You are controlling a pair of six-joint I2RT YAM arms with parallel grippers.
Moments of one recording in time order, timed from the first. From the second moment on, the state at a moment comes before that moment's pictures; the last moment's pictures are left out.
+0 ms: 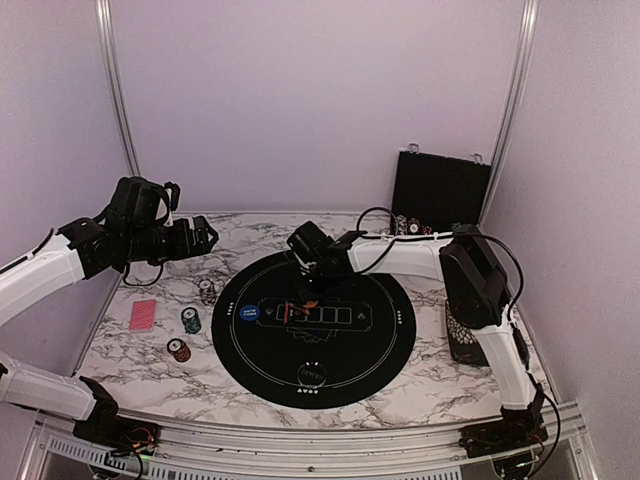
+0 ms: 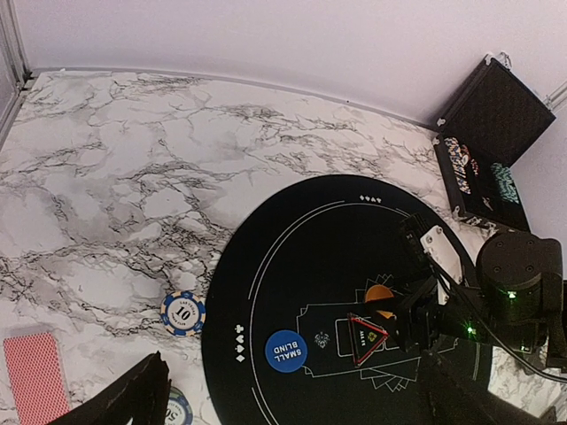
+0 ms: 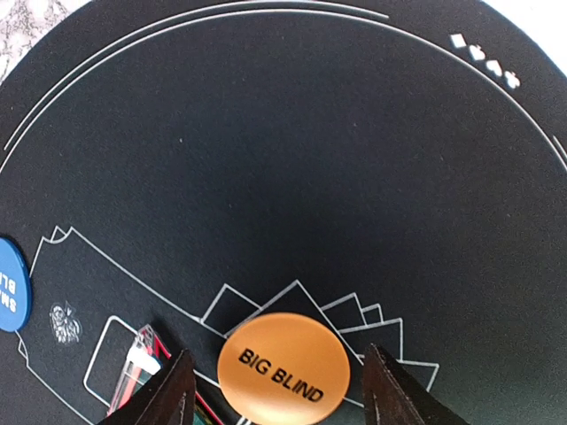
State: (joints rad) left arm -0.53 1.17 1.03 -0.48 -0.12 -0.53; right arm 0.86 2.33 1.86 -0.59 0.14 0.37
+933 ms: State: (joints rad) left arm -0.53 1.18 1.03 -0.48 -0.12 -0.54; right arm 0.88 2.34 1.84 -0.56 0.19 0.40
